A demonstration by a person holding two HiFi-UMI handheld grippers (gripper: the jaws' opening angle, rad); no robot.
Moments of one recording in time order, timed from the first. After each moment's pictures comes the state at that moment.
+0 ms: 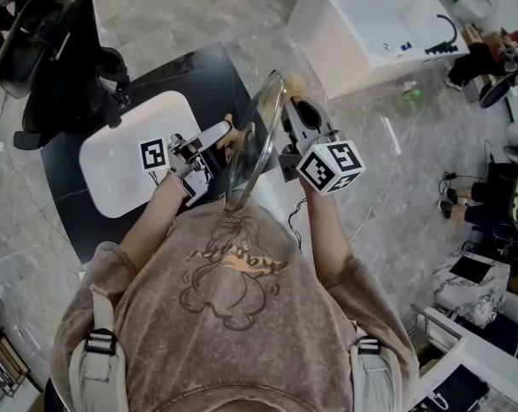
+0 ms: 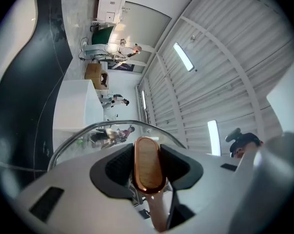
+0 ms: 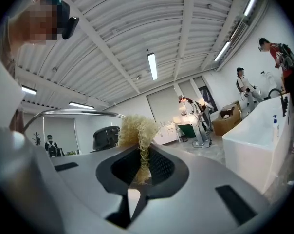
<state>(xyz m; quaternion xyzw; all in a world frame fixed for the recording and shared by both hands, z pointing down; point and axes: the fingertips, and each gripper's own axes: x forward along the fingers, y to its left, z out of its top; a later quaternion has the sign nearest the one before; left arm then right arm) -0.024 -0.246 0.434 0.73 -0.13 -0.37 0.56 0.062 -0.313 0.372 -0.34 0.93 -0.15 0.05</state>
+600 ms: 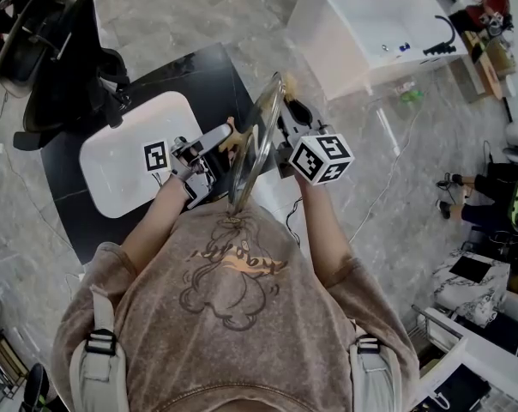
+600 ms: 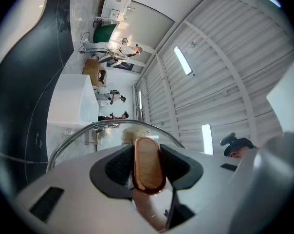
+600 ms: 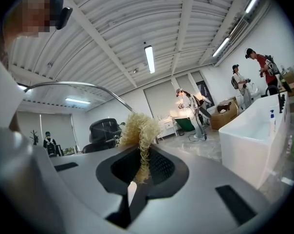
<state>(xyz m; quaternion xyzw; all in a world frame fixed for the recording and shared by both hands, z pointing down) -0.022 -0.239 0.430 0.72 -0.10 -0.39 0.56 0.051 -0.325 0.410 -0.35 0.92 -0.17 0.02</state>
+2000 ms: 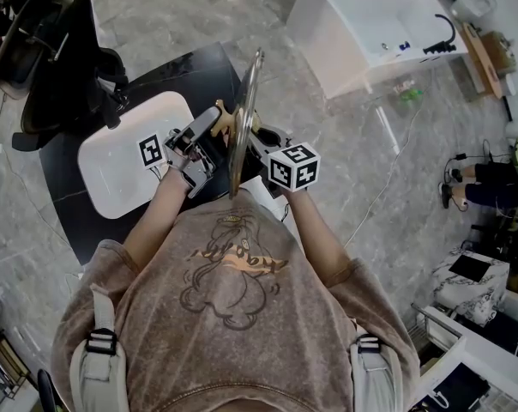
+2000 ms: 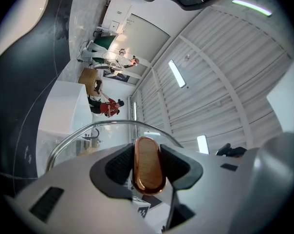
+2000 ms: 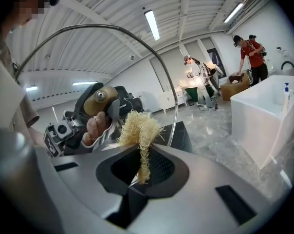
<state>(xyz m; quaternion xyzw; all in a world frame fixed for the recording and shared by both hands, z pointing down) -0.047 -0.266 0.419 0.69 -0.11 -0.47 0.54 0.013 -0.266 0.529 -0.25 0.93 -0.25 -0.13</state>
